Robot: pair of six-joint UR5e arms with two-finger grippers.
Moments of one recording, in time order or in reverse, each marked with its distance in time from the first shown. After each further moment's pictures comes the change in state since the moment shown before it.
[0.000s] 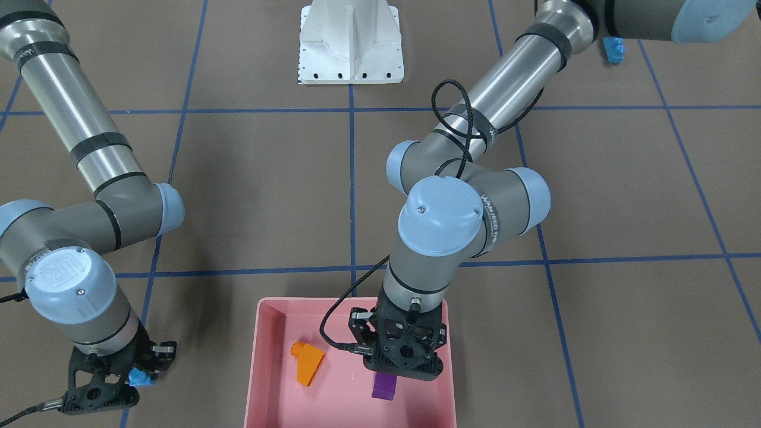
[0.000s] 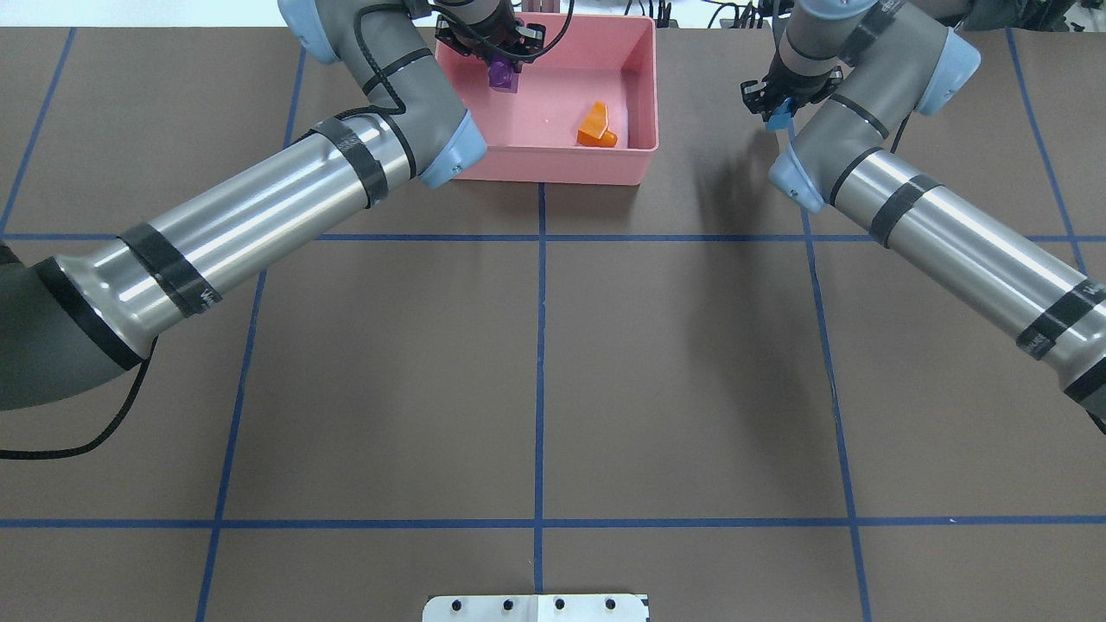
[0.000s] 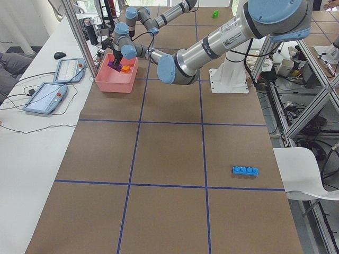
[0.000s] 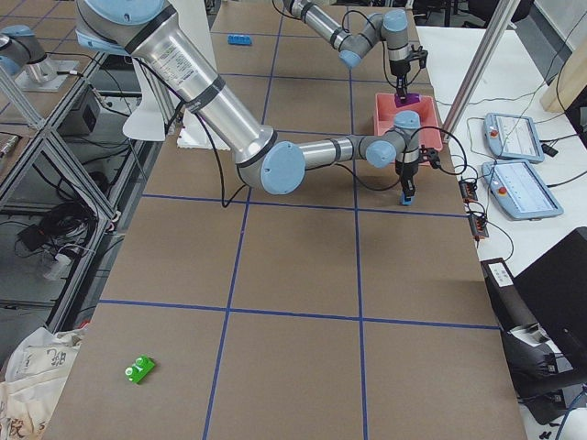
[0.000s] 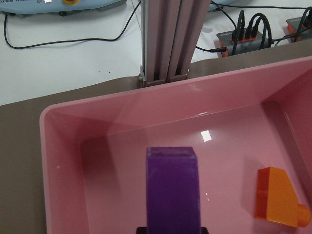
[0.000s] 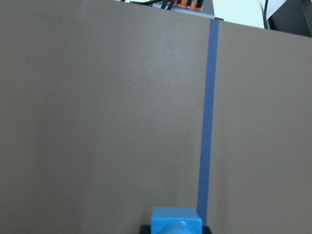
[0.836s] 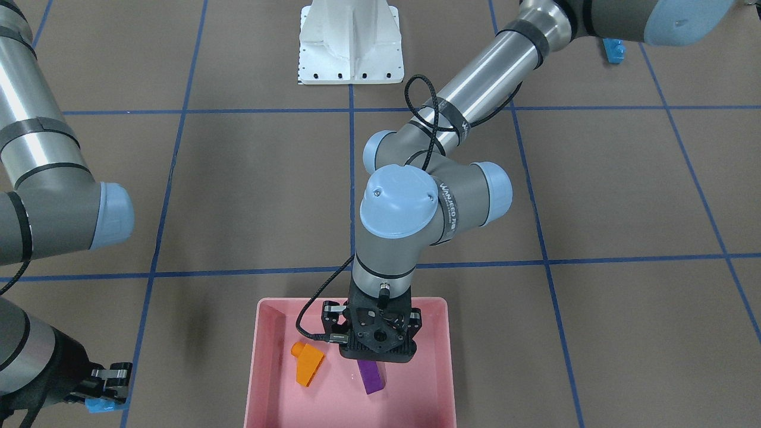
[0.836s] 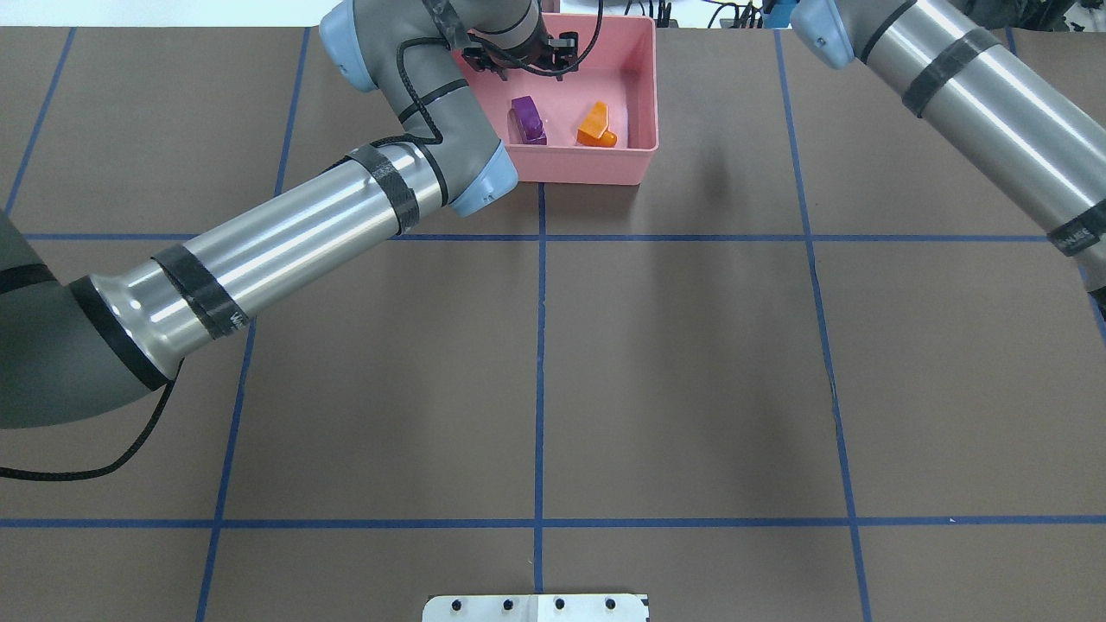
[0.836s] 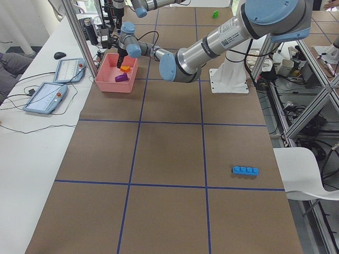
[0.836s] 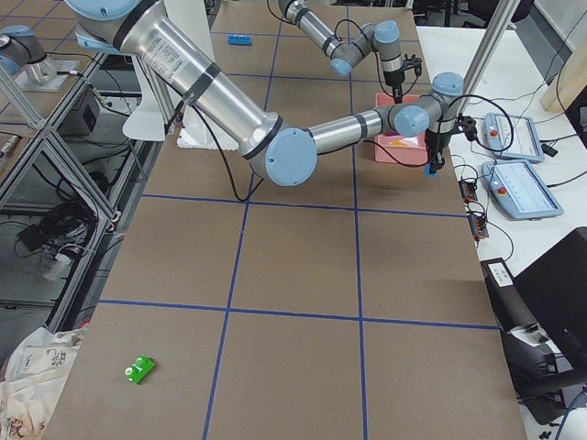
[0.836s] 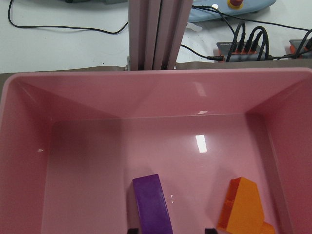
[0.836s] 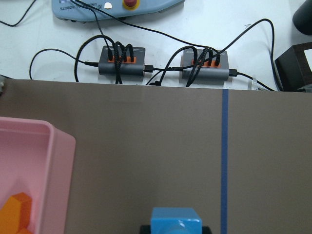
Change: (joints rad) left arm 0.037 -0.019 0.012 -0.032 0.064 -0.114; right arm 0.136 0.144 0.077 -0.208 0.226 -0.020
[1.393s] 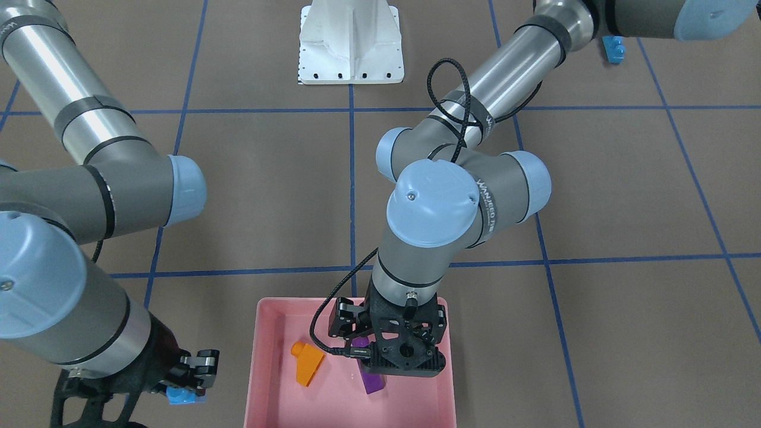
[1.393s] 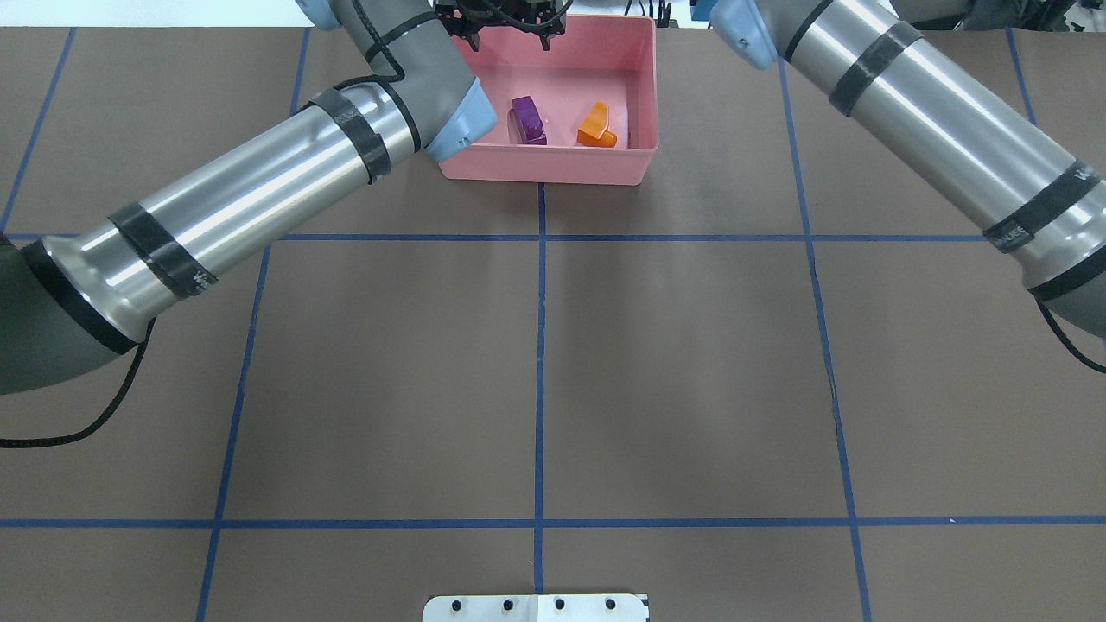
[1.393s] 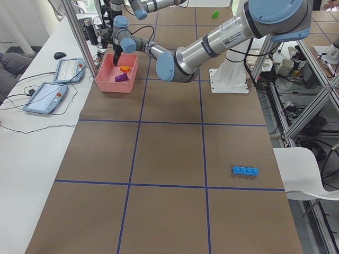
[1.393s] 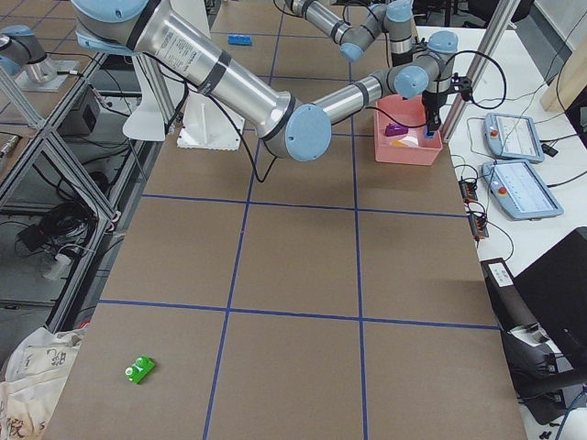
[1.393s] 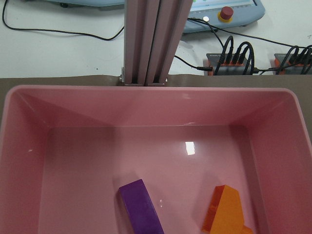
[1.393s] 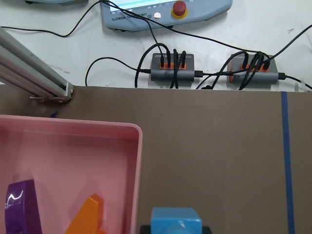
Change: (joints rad) left arm -0.089 0.015 -0.114 0.210 -0.162 0.105; right arm -0.091 0.096 -0.007 0.006 -0.073 0.121
